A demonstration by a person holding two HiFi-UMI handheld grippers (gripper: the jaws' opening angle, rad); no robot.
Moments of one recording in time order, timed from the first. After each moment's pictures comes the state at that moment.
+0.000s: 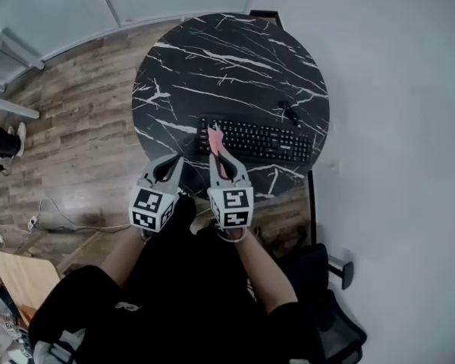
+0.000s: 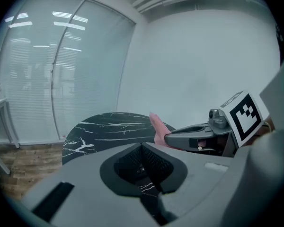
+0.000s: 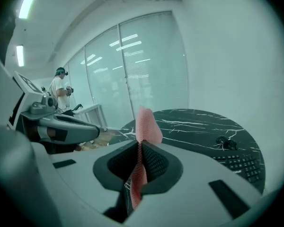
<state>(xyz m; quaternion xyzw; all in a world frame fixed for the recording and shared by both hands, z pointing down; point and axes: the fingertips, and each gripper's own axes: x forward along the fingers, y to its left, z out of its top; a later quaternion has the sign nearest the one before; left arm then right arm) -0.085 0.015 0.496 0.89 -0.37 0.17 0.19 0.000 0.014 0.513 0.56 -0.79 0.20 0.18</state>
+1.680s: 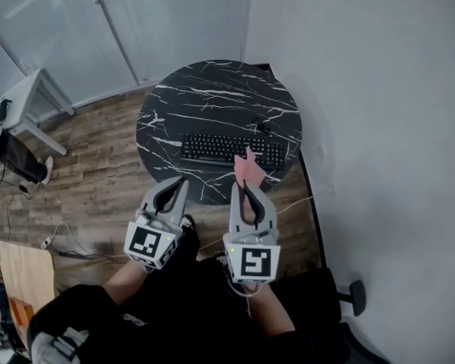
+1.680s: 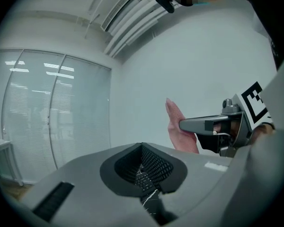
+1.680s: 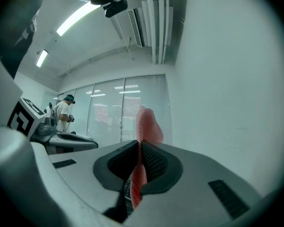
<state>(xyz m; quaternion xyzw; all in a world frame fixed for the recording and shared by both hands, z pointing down) 0.036 0.203 0.296 0.91 -0.41 0.05 0.00 0.148 0.227 0.271 0.63 -0.77 -0.02 0.00</state>
